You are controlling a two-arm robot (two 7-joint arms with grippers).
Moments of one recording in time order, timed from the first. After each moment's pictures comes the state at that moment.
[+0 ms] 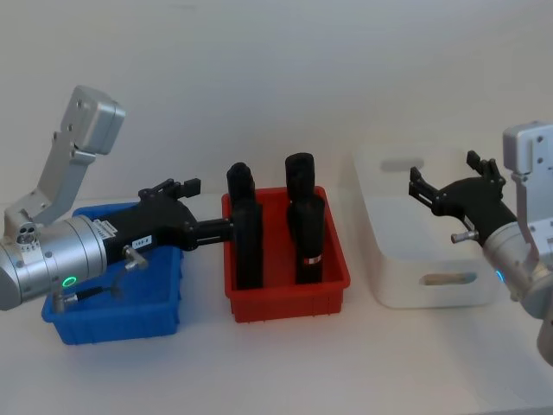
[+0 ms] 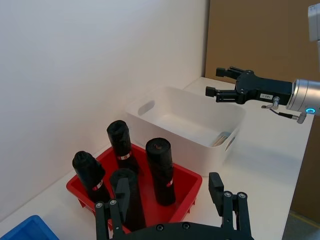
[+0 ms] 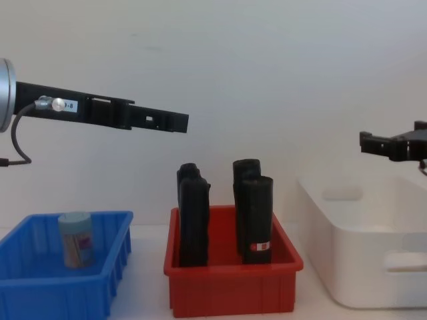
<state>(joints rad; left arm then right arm) -0.42 0.51 0.24 -1.65 -0.44 0.47 -0.62 0.37 0.22 -0.21 -1.37 0.15 0.04 0.06</state>
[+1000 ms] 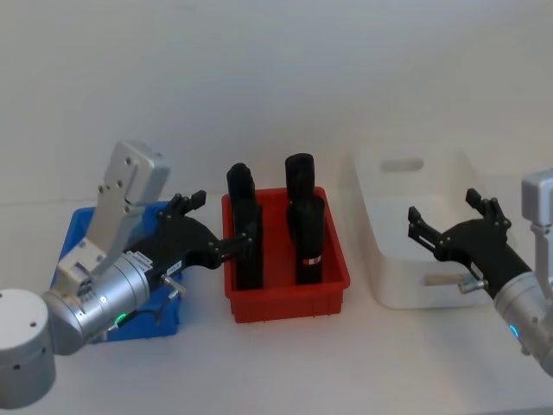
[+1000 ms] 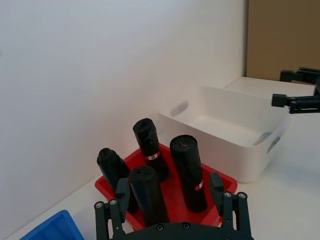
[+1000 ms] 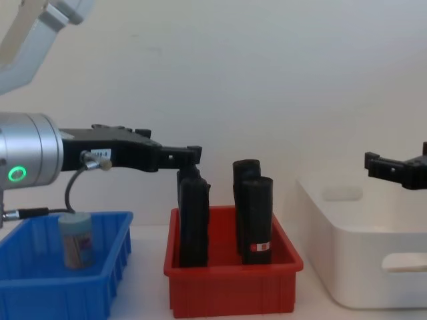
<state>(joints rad) -0.34 0.45 0.34 -1.64 -0.33 0.26 -0.35 0.17 0.28 -0.22 -1.58 0.22 0.03 0.06</state>
